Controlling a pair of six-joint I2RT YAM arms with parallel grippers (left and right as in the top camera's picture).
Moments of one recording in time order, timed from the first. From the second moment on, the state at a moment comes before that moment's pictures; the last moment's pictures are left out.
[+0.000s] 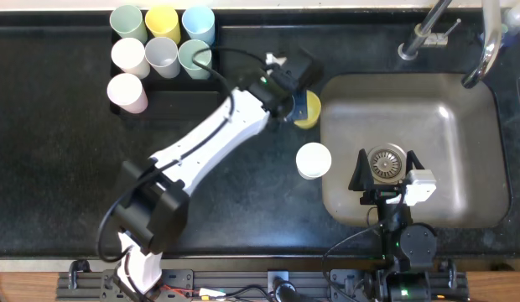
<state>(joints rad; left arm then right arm) -0.68 2.02 1.75 -0.89 -0.07 -0.76 0.07 0.01 0.02 -0.01 0.02 0.19</state>
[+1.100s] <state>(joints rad) -0.03 1.85 1.66 -1.15 -0.11 -0.97 0.07 0.01 0.02 -0.01 0.02 0.19</state>
